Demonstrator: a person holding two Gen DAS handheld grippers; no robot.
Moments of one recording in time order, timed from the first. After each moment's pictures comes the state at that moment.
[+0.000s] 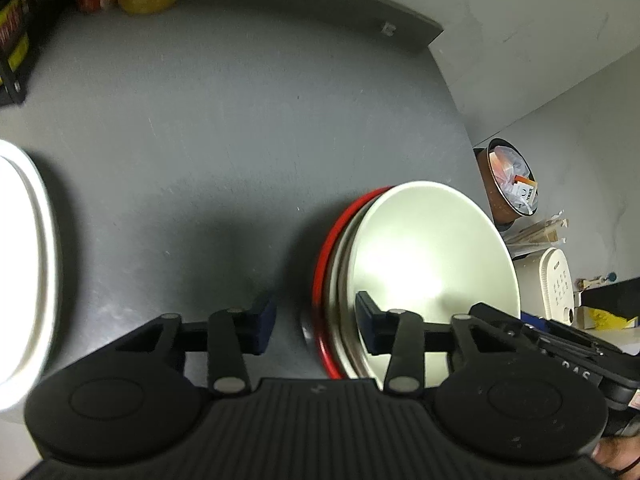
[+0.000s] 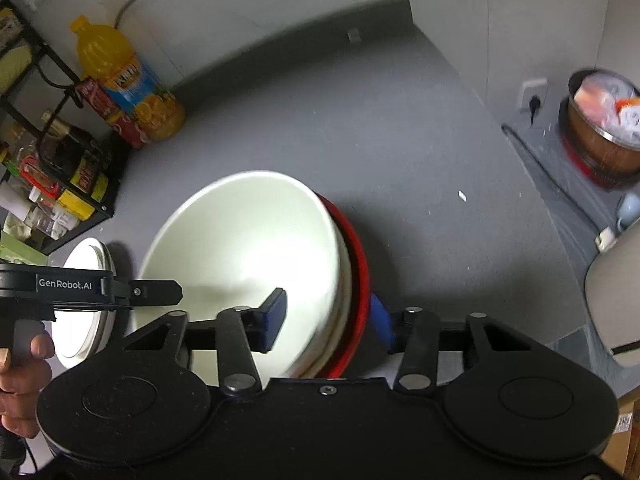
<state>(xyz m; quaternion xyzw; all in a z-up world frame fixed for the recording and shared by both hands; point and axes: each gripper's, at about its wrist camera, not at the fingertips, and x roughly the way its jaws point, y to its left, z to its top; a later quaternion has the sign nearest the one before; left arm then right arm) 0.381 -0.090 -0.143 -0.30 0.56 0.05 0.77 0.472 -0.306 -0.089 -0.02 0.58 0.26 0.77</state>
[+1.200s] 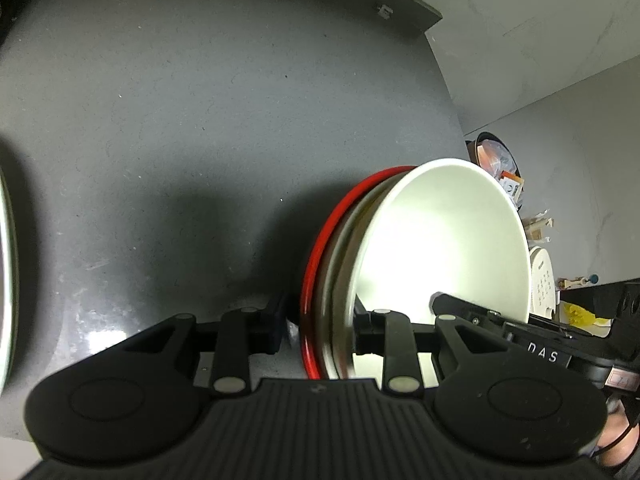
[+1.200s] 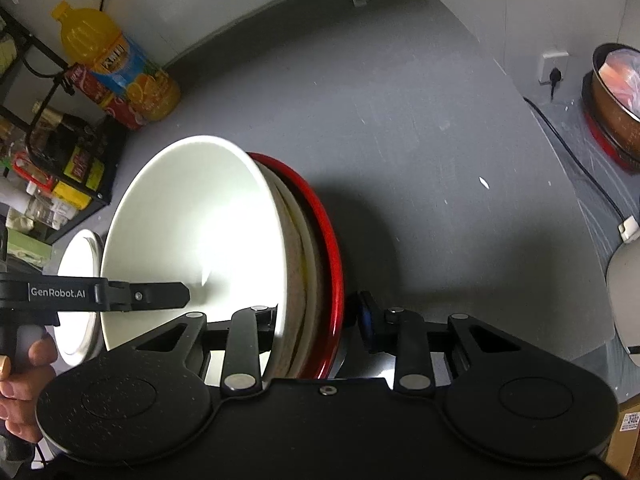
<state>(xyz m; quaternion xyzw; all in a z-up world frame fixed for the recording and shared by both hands) 0.395 -0.084 -0.162 -0.33 0.56 0.02 0.76 0.494 -0.300 -0.107 -0.01 0.61 0.28 0.74</state>
